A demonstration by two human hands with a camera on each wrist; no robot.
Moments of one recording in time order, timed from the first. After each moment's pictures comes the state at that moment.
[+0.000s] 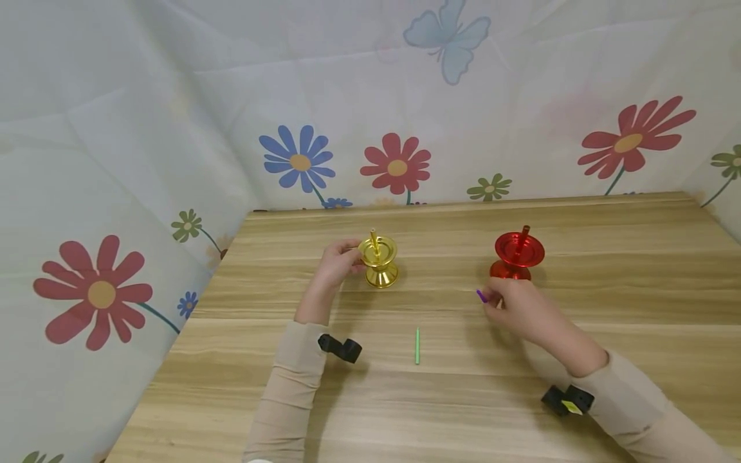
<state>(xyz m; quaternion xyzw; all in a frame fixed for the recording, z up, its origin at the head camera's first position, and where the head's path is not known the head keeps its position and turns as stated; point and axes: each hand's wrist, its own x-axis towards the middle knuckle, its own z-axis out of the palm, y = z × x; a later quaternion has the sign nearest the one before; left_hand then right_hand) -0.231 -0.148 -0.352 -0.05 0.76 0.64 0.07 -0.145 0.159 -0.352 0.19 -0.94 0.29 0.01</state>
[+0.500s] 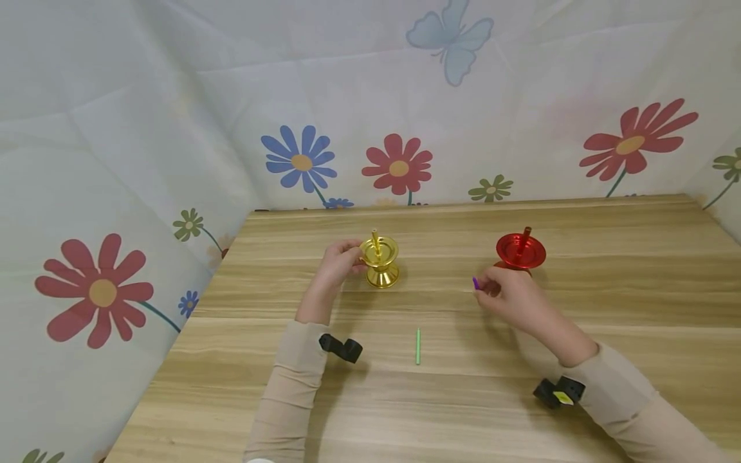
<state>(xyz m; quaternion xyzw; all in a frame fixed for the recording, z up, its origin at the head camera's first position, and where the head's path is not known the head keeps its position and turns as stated) -0.233 -0.147 -0.354 -0.06 0.74 0.66 0.08 -0.155 0.153 -0.350 0.20 -0.92 0.33 0.06</state>
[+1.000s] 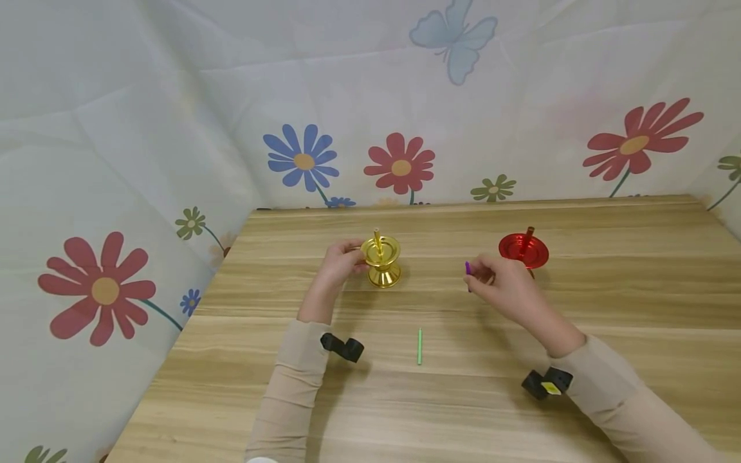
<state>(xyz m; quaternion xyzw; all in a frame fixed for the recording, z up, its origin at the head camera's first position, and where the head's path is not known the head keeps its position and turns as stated) -0.232 -0.148 -0.352 -0.06 0.75 0.65 0.09 -0.163 0.138 -0.344 0.17 -0.90 0.39 0.07</state>
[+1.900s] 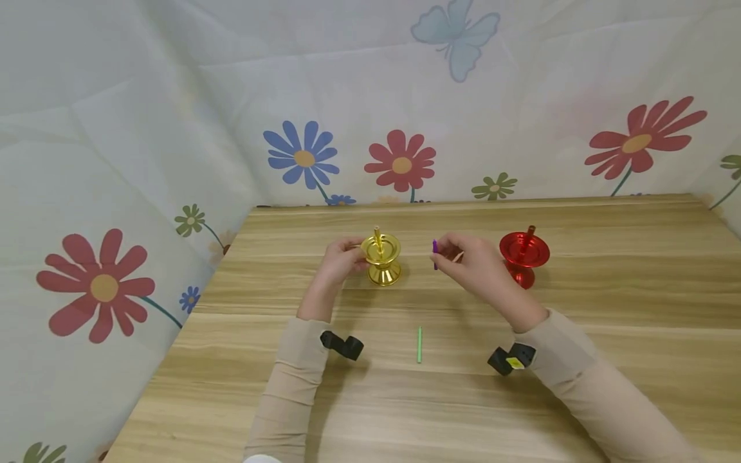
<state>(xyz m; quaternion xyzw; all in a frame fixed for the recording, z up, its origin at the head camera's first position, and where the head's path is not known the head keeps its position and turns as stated) -0.233 -0.150 -0.354 -0.06 0.75 0.66 0.08 -0.184 0.096 -0.322 0.19 -0.89 0.41 0.07</state>
